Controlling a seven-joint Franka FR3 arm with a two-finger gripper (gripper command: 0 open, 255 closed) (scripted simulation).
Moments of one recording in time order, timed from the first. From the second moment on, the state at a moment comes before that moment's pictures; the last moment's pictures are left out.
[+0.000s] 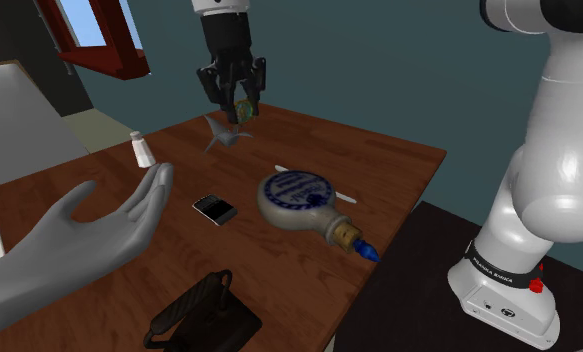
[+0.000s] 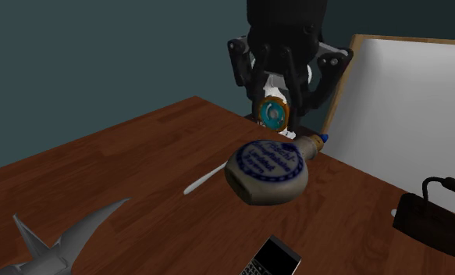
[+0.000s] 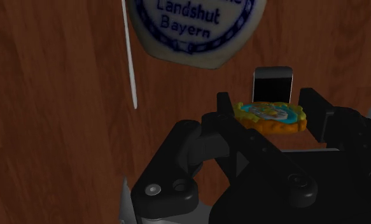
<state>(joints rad) 0.24 0.16 0.42 -1.40 -0.01 1.47 0.51</state>
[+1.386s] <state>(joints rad) 0.22 -0.25 0.40 -2.01 0.15 1.69 0.43</state>
